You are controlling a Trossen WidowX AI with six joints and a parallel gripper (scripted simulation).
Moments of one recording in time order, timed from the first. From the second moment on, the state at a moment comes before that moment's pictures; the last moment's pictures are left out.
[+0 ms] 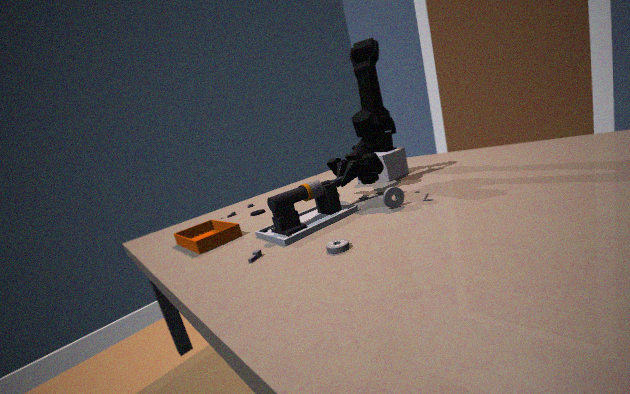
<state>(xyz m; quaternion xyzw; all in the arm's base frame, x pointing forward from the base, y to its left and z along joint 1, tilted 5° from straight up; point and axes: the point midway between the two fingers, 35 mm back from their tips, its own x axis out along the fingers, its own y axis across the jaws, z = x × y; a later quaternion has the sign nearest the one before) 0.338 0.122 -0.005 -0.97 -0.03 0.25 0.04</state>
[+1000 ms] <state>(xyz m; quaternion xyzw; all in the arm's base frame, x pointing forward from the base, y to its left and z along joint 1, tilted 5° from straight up) 0.334 0.122 -0.005 -0.97 -0.03 0.25 0.04</state>
